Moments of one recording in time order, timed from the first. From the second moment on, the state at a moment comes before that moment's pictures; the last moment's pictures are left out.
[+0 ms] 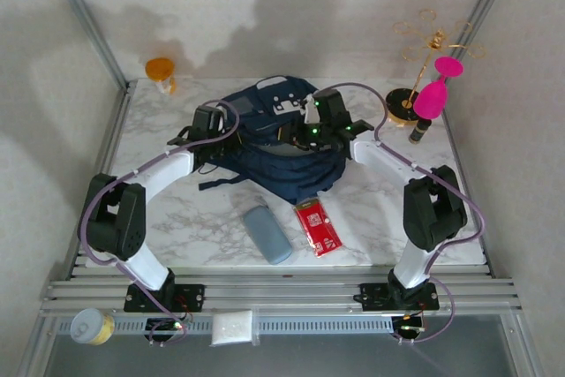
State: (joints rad) left arm -0.28 1.65 1.07 -0.18 0.09 -0.60; right arm 0.53 1.74 1.34 -0.31 -0.54 0.67
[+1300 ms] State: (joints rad) left arm -0.74 1.22 0.41 -0.09 0.07 -1.19; right arm 0.86 1.66 0.79 -0.18 -0.61 0.60
